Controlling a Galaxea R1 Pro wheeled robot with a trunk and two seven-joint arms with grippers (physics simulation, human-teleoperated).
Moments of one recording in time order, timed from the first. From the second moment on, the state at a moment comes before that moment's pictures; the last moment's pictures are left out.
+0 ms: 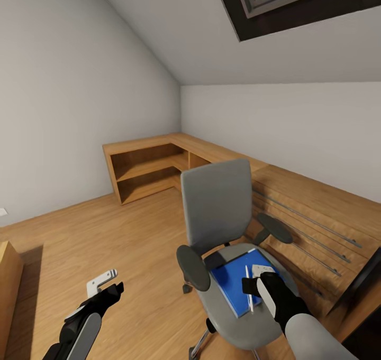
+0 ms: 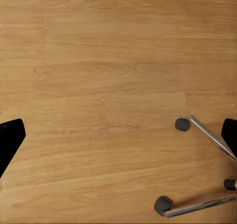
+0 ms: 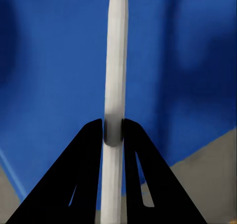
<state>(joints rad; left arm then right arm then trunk) -0.15 0.05 -0.05 -1.40 0.61 0.47 0.54 -0.63 0.01 -0.08 -0.55 -0.05 0.57 -0.05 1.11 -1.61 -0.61</state>
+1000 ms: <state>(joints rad) -0.15 0.05 -0.06 -1.37 0.61 0.47 0.55 -0.50 0.07 -0.20 -1.16 -0.06 0.97 -0.05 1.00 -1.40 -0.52</state>
